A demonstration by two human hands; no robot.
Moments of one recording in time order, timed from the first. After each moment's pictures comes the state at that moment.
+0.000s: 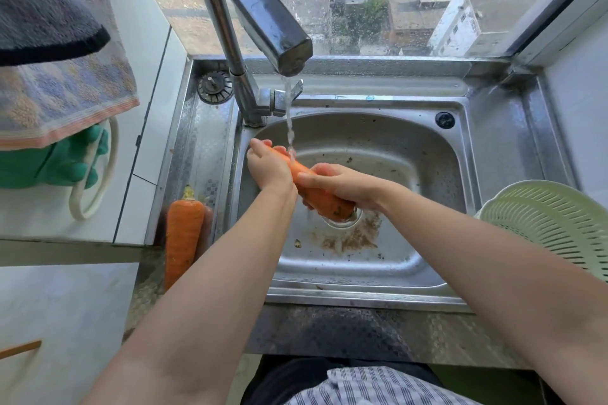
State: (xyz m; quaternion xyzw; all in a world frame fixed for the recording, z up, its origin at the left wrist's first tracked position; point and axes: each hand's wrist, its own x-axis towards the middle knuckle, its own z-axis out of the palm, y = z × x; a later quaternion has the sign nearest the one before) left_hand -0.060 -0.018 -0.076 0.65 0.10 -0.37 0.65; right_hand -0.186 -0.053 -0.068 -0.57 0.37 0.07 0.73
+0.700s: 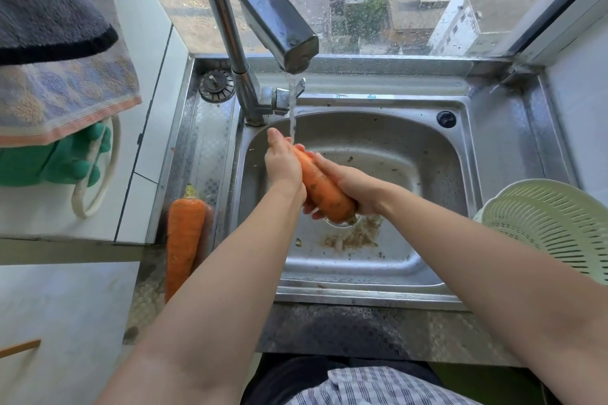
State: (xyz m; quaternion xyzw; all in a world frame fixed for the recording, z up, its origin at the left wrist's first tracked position) left_hand -0.070 -0.017 -0.072 0.62 0.08 -0.45 0.64; right_hand -0.187 -0.049 -0.072 -0.43 0.38 0.07 0.82
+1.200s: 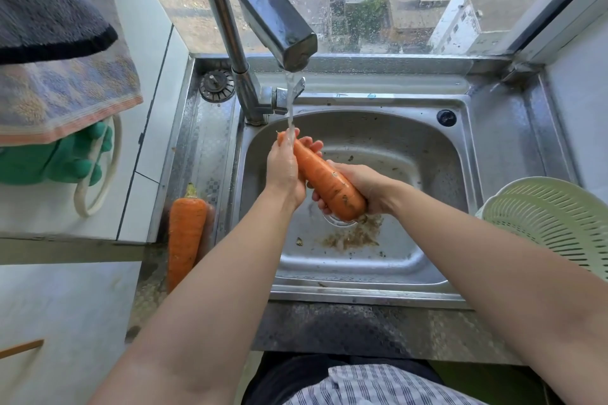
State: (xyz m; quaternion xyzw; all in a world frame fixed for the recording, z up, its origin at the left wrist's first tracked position) left_hand -0.065 -0.006 -0.072 0.53 0.04 -0.53 0.66; right_hand -0.198 -0.053 -0.072 -0.33 0.42 0.04 0.84
